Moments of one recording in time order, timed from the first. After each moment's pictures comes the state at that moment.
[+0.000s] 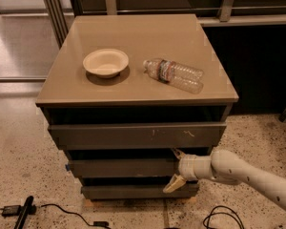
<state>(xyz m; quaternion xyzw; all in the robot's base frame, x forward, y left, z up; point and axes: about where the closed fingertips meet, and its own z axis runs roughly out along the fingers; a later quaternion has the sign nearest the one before) 0.552 -0.109 0.442 -0.59 0.67 0.16 0.41</state>
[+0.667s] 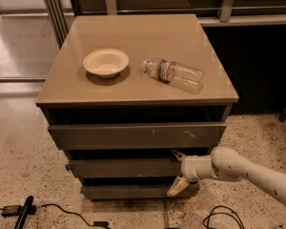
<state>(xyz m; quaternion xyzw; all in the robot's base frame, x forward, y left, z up) 0.545 -0.119 0.424 -0.61 0.68 0.19 0.37</state>
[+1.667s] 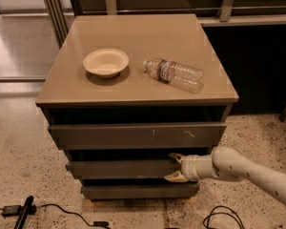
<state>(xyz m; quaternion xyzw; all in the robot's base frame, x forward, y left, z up) 0.545 -0.119 0.424 -0.61 0.68 0.19 0.37</state>
